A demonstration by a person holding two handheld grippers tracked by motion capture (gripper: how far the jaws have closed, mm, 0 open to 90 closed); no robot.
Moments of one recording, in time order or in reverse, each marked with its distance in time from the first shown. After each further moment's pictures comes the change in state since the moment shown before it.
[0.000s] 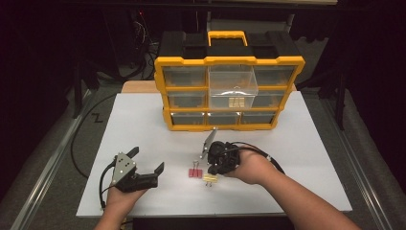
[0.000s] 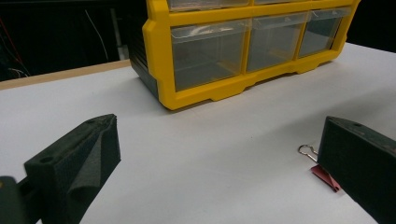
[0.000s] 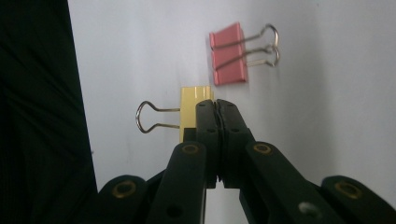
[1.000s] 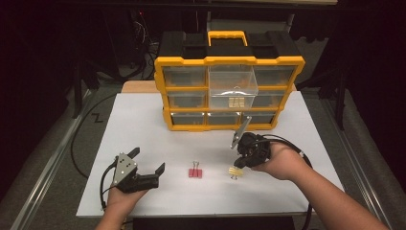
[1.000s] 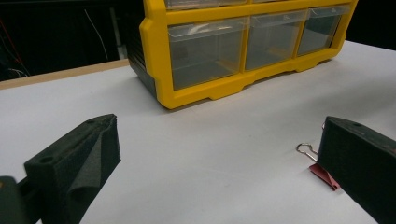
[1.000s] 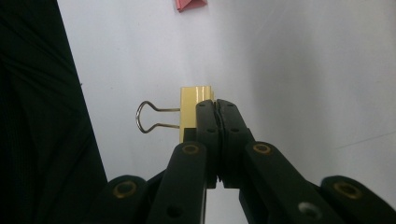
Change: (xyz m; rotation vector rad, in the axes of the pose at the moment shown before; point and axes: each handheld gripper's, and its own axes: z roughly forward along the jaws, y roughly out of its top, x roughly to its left) left arm -0.002 0.000 0.000 -0.002 0.001 0.005; right arm -0.020 -0.057 -0.045 0.012 -0.021 0.101
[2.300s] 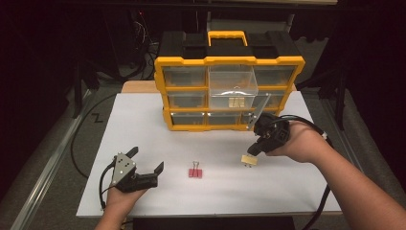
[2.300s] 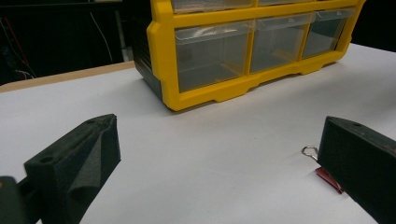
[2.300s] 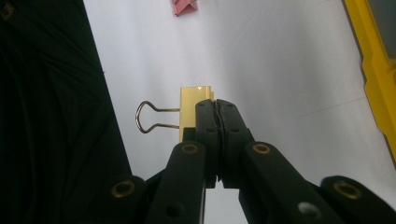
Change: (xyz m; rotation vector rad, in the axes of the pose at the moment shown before) left arm 0.002 0.000 -0.001 -0.004 0.015 0.000; right arm -0.019 -0.006 -0.065 0.002 0.035 0.010
